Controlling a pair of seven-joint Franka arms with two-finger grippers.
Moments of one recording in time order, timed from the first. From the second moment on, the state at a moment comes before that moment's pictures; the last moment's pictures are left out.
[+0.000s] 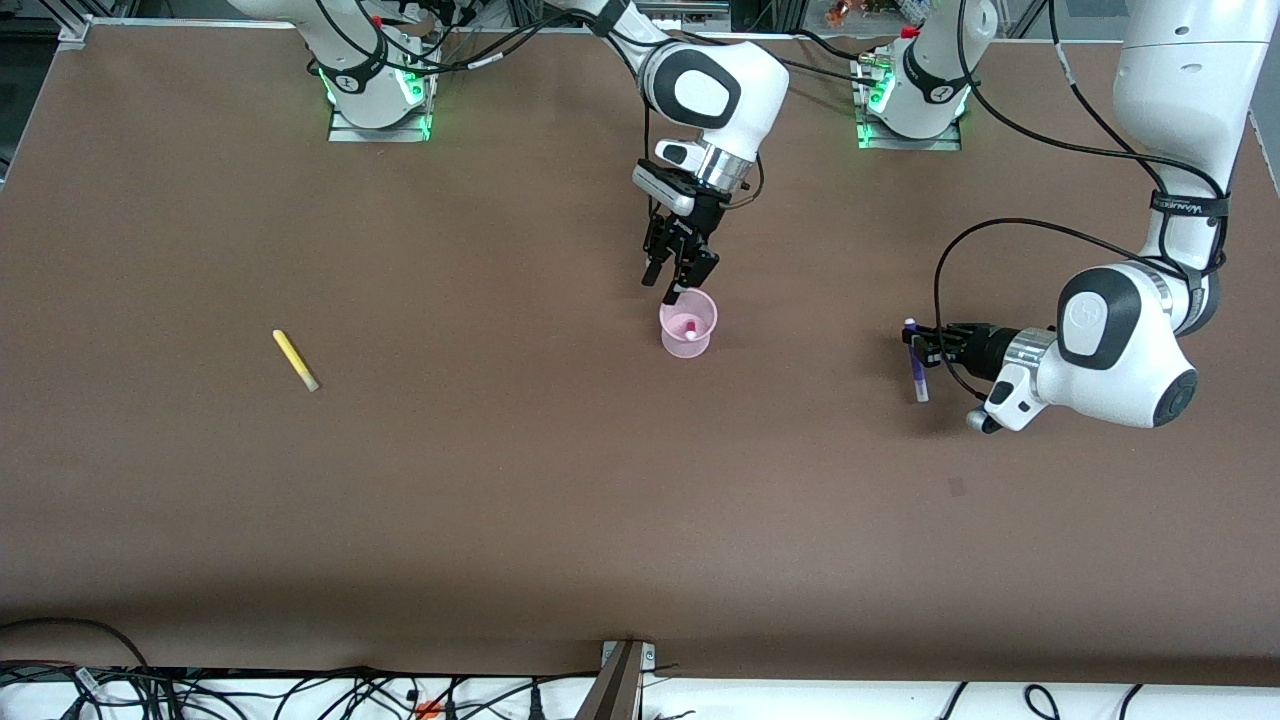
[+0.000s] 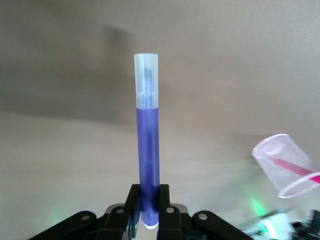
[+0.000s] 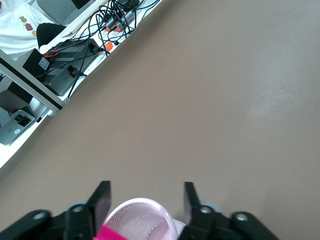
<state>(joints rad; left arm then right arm) 0.06 0.55 -0.03 -1.73 -0.50 1.66 -0.19 1.19 0.77 -0.08 -1.40 -0.90 1.90 2.67</state>
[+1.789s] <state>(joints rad) -0.24 0.62 -0.07 -1.74 -1.37 1.65 -0.96 0.81 0.20 -0.94 -1.56 0.18 1.57 0.15</state>
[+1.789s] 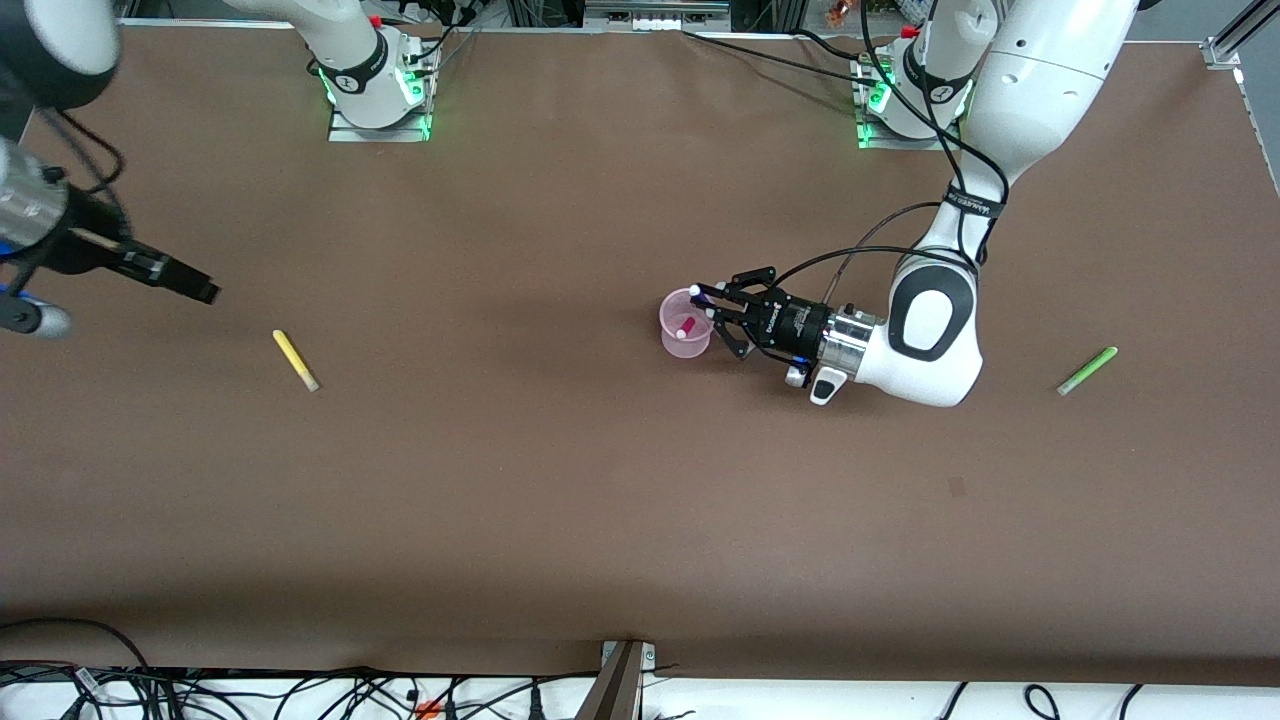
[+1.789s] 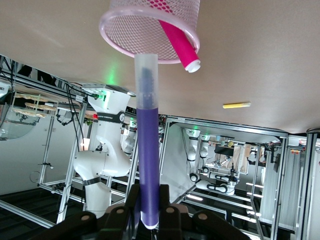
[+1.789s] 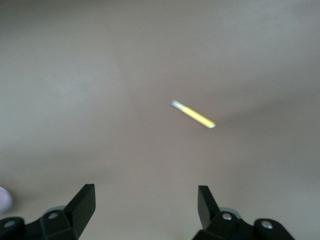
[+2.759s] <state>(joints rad) -0.30 0.65 -0.07 -1.77 -1.40 1.75 -0.96 0.81 0.20 -0.95 -1.84 0.18 1.87 -0.11</state>
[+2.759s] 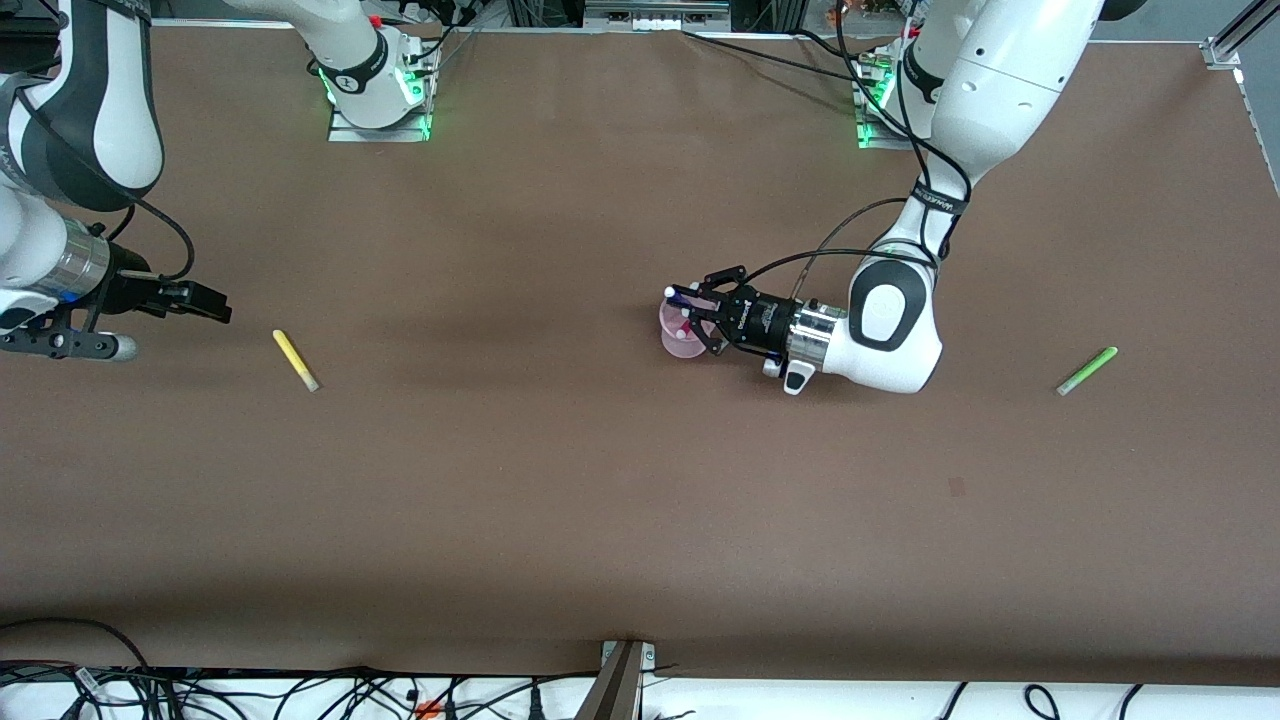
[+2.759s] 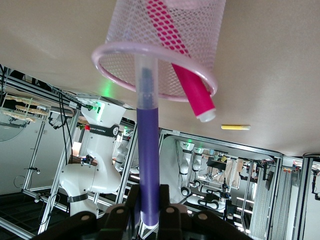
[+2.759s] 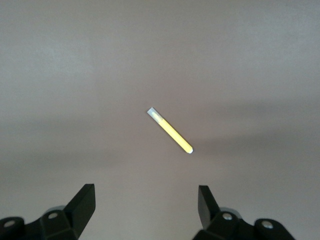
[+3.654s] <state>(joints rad) -0.18 0.44 -0.05 -1.74 -1.04 1.75 -0.96 0.81 0.19 -0.93 -1.71 0.14 1.76 -0.09</state>
